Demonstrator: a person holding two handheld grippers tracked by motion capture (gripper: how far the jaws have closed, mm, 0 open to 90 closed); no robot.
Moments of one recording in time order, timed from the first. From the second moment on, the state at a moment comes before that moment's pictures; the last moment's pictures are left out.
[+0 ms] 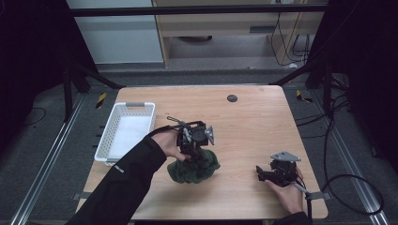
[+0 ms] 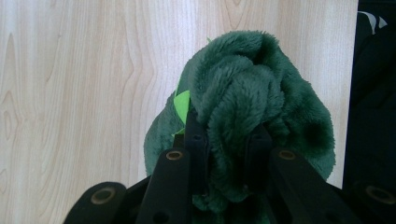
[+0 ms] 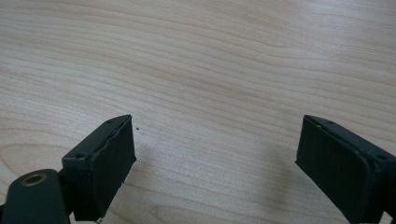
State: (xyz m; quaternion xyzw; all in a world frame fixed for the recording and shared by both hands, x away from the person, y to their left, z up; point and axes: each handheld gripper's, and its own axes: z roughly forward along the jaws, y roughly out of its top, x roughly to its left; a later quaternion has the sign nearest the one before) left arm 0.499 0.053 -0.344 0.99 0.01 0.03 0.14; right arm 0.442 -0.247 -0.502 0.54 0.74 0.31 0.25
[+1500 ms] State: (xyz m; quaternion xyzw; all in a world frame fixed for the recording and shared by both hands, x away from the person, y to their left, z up) left arm 0.487 0.048 -0.381 0.99 0.00 0.05 0.15; right arm 0.443 -0.246 -0.503 0.54 0.75 0.31 0.25
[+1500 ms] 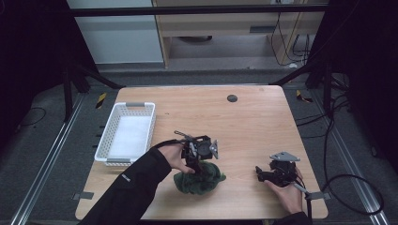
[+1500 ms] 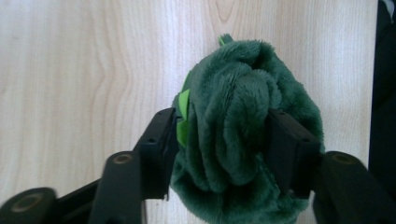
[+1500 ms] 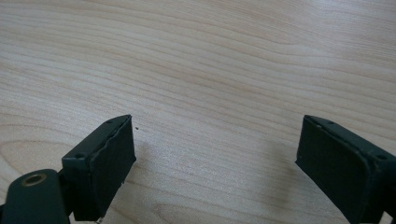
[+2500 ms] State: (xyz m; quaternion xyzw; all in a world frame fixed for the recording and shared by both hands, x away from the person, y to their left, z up) left arm 0.454 0.159 -0.377 0.84 0.29 0.19 0.42; right arm 0.442 -0.246 -0.503 0.54 0.74 0.31 0.25
